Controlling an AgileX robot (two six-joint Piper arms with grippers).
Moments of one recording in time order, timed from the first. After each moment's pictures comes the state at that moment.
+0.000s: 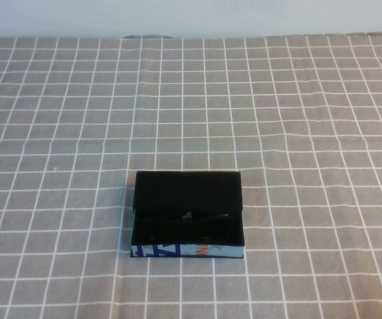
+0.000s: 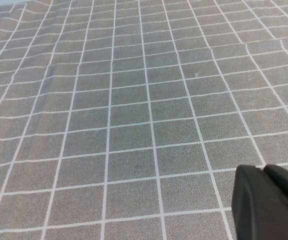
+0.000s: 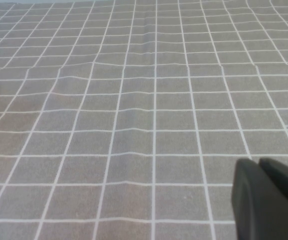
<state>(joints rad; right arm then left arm) 0.03 -0.01 0.03 0.21 0.31 -0.11 -0.06 -0.02 0.02 0.00 0.37 0.08</state>
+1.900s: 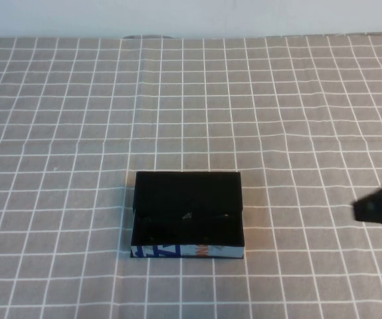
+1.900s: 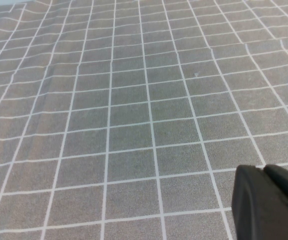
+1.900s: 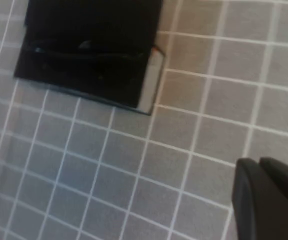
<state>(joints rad) 0.16 1.12 -0.83 0.59 0.89 -0.31 -0.06 -0.02 0.02 0.00 0.37 0.08</state>
